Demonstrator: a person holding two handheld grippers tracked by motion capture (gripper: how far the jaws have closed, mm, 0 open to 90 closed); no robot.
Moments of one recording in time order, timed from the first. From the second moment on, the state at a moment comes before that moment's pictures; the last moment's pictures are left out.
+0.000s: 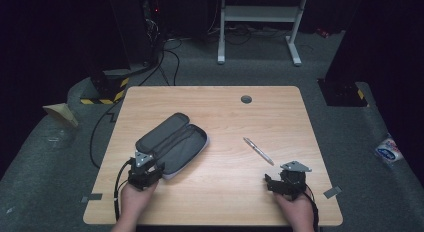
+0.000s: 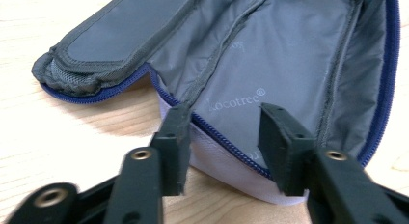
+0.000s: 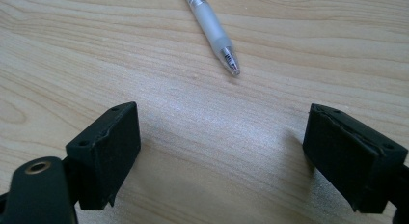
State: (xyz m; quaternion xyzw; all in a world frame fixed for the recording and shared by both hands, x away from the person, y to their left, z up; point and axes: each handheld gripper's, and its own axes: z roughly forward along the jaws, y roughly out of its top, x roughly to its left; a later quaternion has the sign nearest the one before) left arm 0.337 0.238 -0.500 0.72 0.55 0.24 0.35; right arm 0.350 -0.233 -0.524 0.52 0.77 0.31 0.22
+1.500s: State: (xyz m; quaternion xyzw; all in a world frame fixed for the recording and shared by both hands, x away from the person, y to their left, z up) left arm 0.328 0.200 -0.503 0.80 0.42 0.23 0.36; right arm 0.350 -0.233 -0.524 0.51 0.77 0.31 0.22
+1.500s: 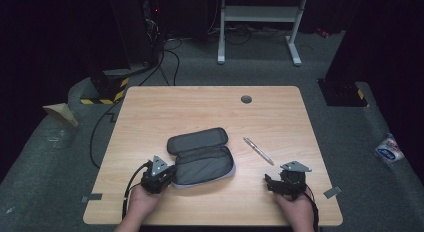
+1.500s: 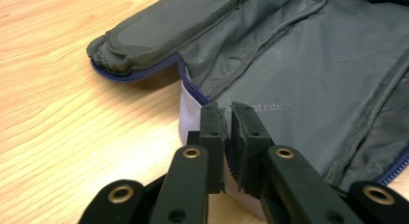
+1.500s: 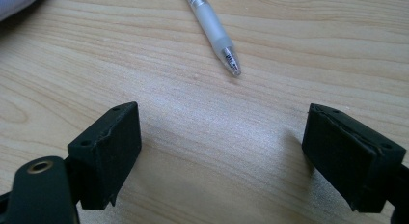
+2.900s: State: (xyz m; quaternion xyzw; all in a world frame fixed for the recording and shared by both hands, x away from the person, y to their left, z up) left arm 0.332 0.177 -0.501 0.79 0.40 0.24 0.39; right arm 0.350 -0.233 -0.524 0.51 0.77 0.32 0.22
